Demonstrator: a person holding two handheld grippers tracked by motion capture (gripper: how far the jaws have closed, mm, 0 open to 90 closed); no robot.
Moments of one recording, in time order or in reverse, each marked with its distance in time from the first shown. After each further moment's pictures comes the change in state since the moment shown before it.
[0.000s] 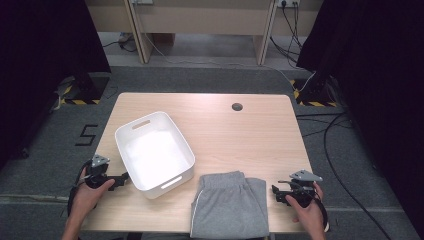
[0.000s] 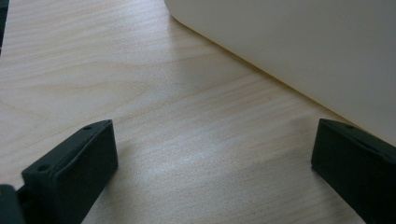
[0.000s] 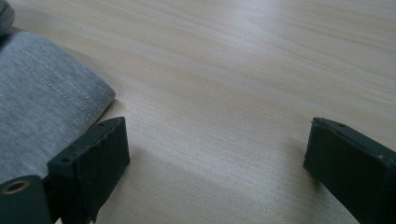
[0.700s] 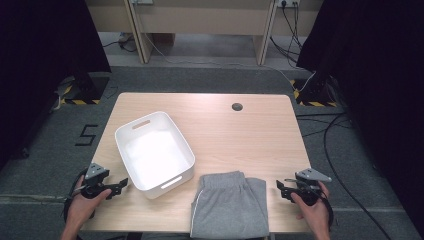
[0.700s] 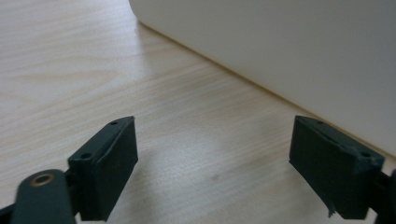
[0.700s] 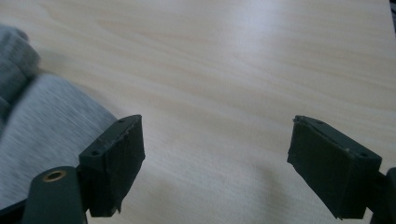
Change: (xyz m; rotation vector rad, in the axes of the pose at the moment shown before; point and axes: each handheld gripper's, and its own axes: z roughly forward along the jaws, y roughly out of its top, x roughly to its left) left arm -0.019 -0.017 -0.036 -0.082 -0.070 0.022; right arm -0.009 0.008 -0.017 -0.100 0.020 0.027
